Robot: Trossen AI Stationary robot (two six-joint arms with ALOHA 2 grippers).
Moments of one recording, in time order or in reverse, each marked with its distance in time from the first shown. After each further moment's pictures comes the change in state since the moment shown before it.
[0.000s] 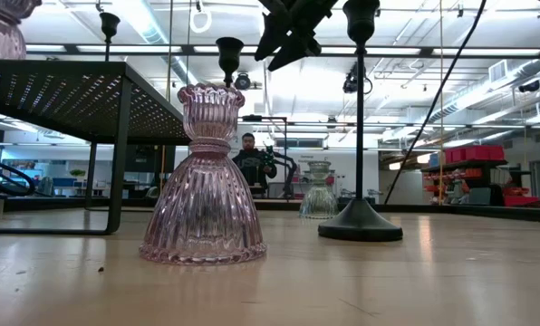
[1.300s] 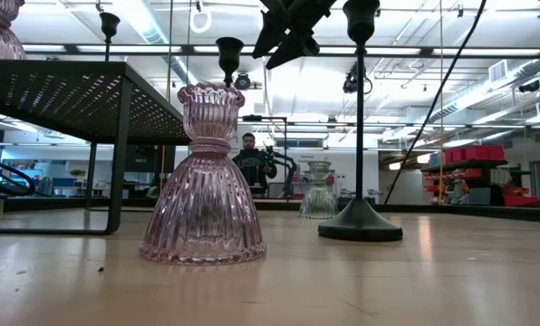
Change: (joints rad) left arm 0.000 0.000 0.012 -0.028 0.108 -0.022; right arm 0.000 0.000 0.000 0.021 -0.010 0.000
